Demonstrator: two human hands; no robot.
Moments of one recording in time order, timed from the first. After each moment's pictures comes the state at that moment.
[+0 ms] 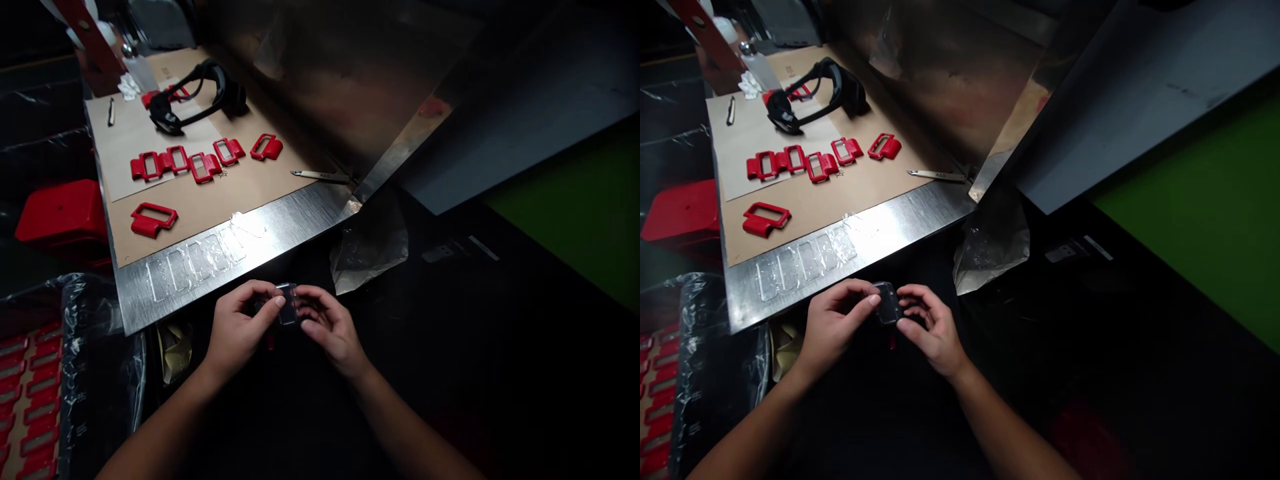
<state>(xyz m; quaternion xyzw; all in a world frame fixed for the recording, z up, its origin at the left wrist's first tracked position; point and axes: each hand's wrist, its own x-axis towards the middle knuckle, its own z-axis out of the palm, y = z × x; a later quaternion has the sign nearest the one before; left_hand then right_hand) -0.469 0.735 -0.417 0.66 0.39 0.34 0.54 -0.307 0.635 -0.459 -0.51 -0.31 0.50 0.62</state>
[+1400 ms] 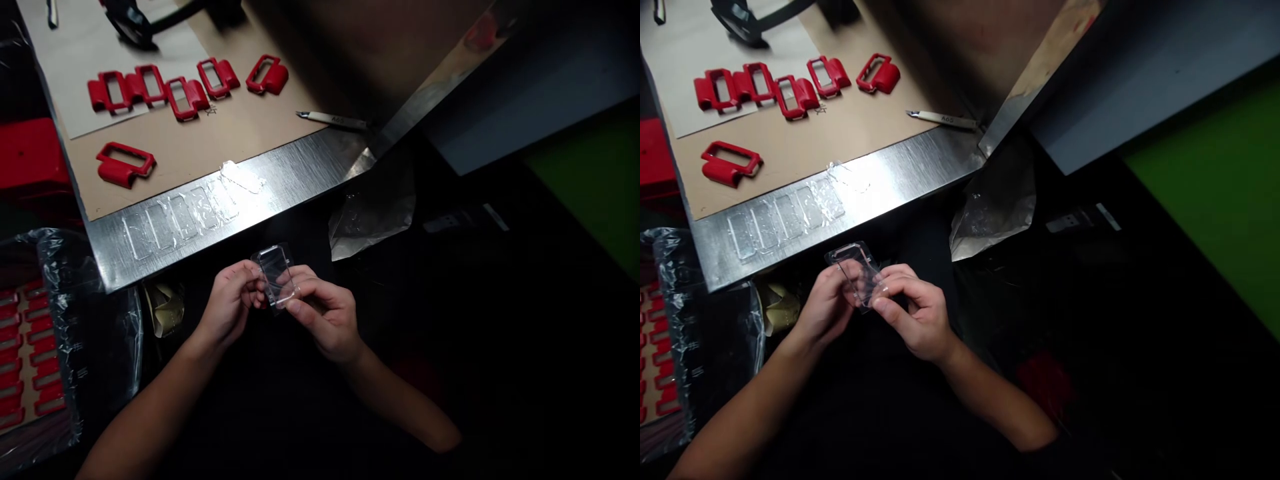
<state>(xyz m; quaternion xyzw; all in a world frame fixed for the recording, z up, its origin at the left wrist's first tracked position) -0.476 0.713 -0.451 0.27 0.43 0.29 0.81 -0.328 0.628 -0.438 -0.45 -0.42 0.46 0.64</state>
